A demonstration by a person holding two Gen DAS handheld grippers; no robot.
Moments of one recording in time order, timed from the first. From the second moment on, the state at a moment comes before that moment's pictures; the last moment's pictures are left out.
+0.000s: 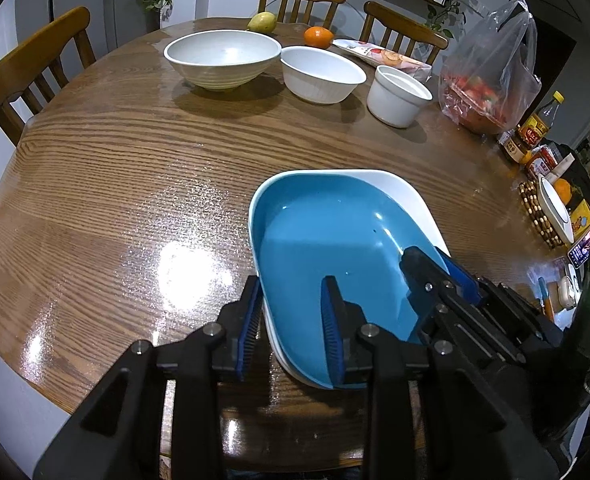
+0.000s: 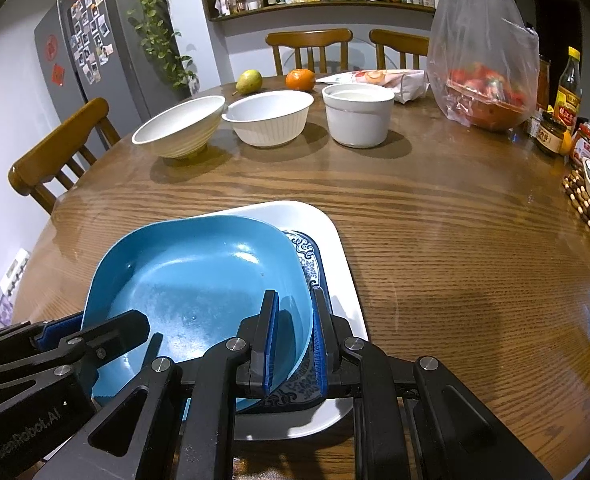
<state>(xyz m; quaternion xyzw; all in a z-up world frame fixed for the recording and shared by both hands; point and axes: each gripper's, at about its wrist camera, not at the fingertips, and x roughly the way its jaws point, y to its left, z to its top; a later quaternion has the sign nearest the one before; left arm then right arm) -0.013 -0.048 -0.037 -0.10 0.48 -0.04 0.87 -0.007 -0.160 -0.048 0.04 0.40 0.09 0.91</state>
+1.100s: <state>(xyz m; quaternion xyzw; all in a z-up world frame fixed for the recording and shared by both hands) 0.003 0.023 0.020 -0.20 0.41 -0.03 0.89 0.019 -0.180 0.017 0.10 0.36 0.14 0.92</state>
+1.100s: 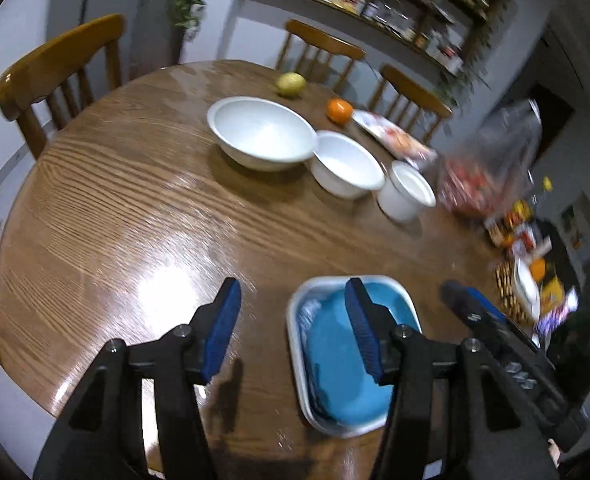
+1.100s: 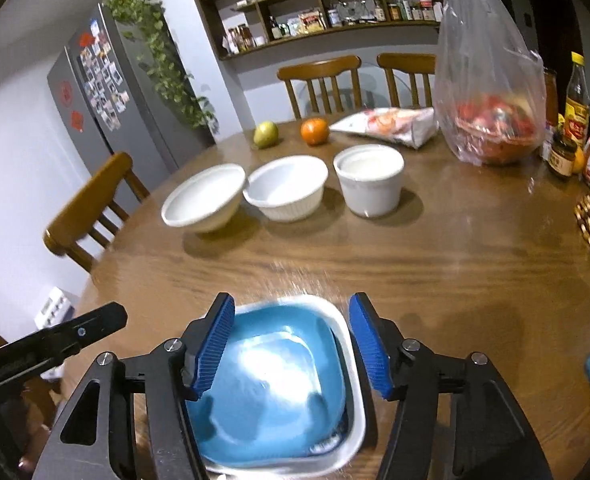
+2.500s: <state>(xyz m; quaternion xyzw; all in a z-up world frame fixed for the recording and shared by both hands) 0.195 0.101 -0.025 -0.24 0.51 0.06 0.82 0.303 -0.038 -0.025 0.03 0.47 0.22 0.85</state>
